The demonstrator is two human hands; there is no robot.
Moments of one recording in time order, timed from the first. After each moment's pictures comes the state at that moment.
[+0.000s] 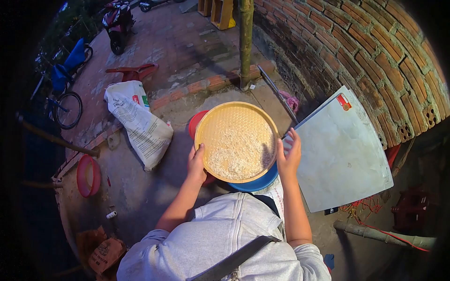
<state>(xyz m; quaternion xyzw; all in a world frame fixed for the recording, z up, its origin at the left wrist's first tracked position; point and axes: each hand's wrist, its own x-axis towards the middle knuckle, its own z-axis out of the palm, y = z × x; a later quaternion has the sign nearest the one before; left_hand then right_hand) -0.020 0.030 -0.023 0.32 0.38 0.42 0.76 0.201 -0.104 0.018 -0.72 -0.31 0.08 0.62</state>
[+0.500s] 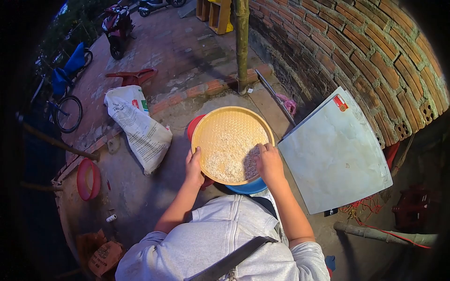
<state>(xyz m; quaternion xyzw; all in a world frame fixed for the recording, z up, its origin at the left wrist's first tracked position) -0.020 0.022 -0.008 0.30 0.38 0.42 0.76 0.177 -0.102 0.030 -0.80 -0.54 0.04 0.25</state>
